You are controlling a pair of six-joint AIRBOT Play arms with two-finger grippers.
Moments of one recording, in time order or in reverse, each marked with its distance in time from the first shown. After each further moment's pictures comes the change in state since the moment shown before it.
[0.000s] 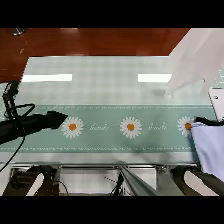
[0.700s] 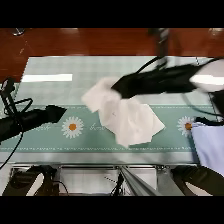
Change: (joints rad) left arm -0.002 -0.023 -0.011 0.003 0.118 0.000; right arm 0.798 -0.020 -0.800 -0.063 -0.168 0.158
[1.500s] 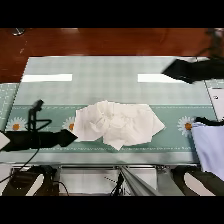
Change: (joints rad) left arm -0.058 -0.004 -0.137 -0.091 -0.306 -0.026; right arm -0.647 0.044 -0.034 -0.070 0.230 -0.015
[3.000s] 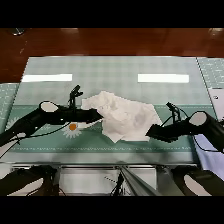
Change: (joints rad) left arm -0.252 -0.740 0.172 -0.557 0.512 0.495; right arm 0.159 0.058 -0.751 0.045 -0.098 0.080
